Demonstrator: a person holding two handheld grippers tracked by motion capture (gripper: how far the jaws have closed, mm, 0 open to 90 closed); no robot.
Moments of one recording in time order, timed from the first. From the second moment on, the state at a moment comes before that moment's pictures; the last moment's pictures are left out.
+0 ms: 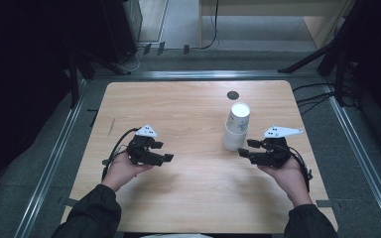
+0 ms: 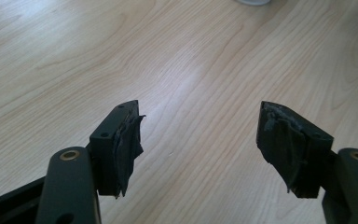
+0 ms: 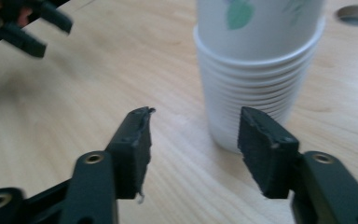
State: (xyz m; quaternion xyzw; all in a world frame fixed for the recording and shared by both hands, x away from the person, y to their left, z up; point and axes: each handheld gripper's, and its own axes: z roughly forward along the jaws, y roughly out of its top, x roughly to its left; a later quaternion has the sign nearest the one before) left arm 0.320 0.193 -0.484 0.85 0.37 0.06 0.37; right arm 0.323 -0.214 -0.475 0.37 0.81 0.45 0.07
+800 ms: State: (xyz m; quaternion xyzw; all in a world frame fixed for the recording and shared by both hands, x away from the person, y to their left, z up) left arm 0.319 0.199 -0.479 0.85 0.36 0.05 0.38; right arm 0.322 -0.219 -0.464 0.34 0.83 0.44 0.08
